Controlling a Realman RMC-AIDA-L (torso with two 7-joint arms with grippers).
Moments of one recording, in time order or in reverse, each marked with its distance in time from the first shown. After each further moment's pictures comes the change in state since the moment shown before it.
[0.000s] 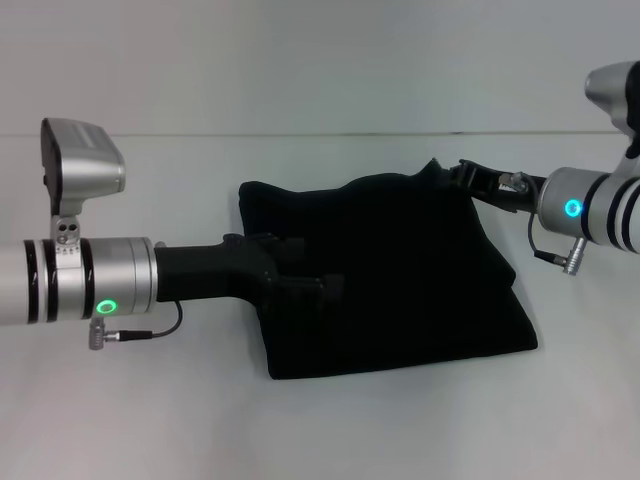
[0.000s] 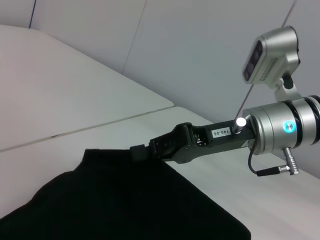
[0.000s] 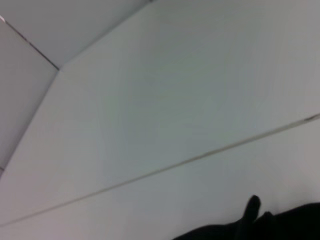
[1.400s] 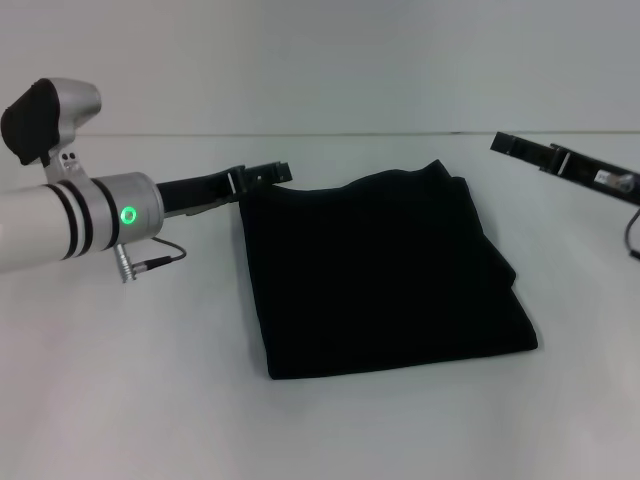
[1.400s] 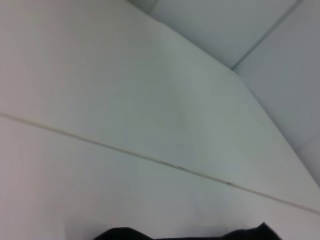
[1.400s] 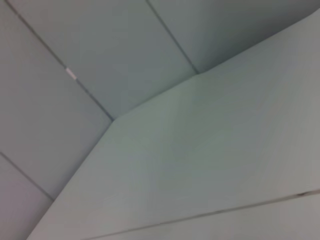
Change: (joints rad) left arm -0.105 0.013 0.010 -0.103 -0.074 -0.500 -0.577; right arm -0.192 -0.093 -0.001 -0.076 0.281 -0.290 -0.338
